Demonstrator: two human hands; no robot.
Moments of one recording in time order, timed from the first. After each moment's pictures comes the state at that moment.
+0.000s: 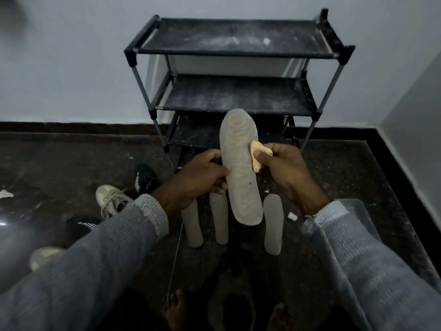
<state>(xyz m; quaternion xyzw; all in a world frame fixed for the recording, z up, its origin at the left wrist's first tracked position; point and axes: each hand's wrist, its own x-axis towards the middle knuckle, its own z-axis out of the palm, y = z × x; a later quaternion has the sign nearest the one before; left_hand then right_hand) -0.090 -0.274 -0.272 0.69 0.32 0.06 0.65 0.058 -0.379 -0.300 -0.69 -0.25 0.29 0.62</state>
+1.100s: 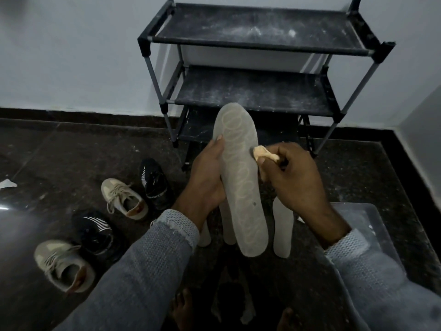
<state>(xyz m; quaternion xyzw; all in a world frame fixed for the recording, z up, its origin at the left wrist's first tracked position) -0.082 -0.260 -0.274 0.33 0.34 0.25 0.84 0.024 -0.368 -0.285 -0.77 -0.41 0.11 0.48</state>
